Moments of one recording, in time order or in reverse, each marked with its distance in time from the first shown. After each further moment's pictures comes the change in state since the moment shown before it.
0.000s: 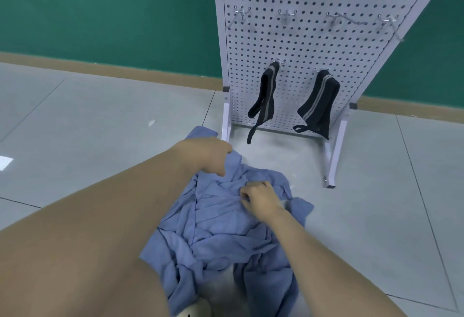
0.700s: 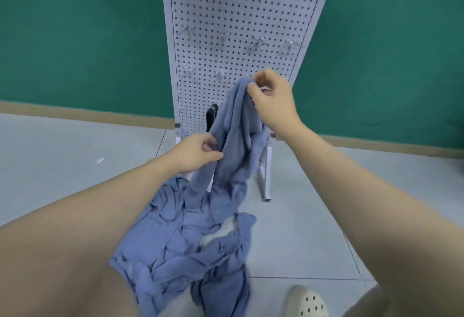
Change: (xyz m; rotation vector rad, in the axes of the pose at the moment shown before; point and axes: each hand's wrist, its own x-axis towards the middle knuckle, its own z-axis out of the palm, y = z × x) left_hand -0.064 0.050 -0.022 -0.731 0.499 0.312; right_hand -0.090 -0.089 -0.337 0.515 0.861 0.002
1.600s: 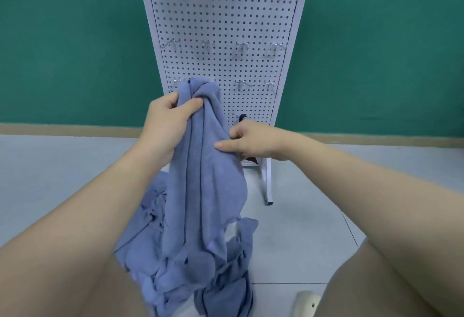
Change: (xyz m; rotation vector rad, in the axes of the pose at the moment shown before) left_hand -0.039 0.095 -0.032 -0.650 0.491 0.117; right_hand -0.036 -0.004 -0.027 -0.165 -0.792 0.293
